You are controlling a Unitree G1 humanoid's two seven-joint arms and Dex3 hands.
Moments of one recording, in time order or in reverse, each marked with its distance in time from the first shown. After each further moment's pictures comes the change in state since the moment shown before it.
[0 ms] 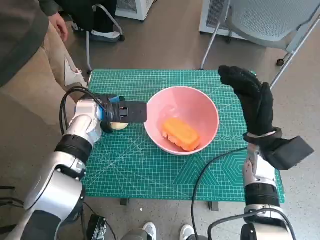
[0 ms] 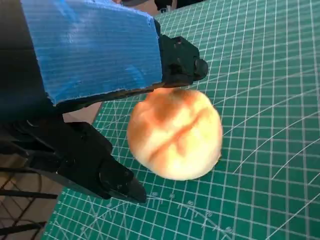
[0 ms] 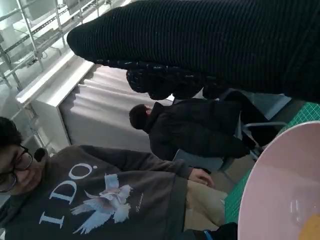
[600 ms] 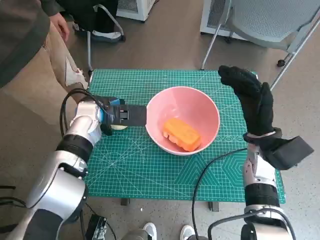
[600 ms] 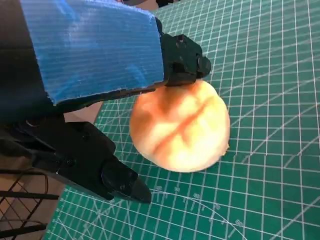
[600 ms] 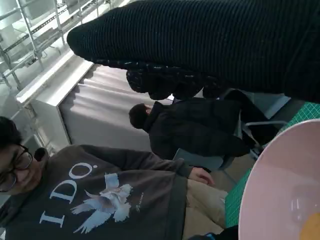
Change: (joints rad) left arm -0.015 -0.033 -0.028 0.085 0.000 -0.028 0.051; right arm 0.003 0.000 0.000 -0.002 0.001 0.007 -0.001
